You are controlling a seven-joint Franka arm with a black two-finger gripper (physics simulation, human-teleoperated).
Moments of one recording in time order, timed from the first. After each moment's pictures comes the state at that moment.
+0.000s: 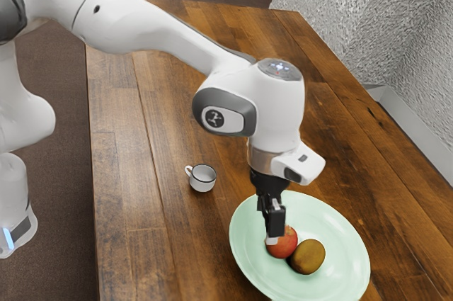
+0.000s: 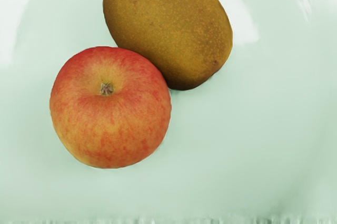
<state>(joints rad) -1.09 -0.02 0.52 -1.93 -0.04 2.14 -0.40</state>
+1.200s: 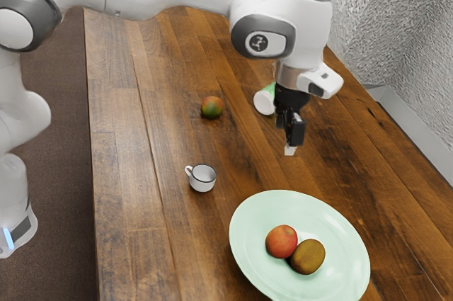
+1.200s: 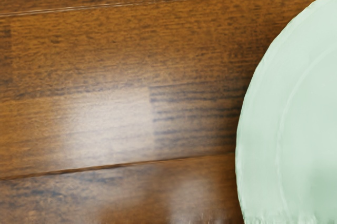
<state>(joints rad) -0.83 0.05 0.58 -1.65 -0.03 1.85 -0.12</state>
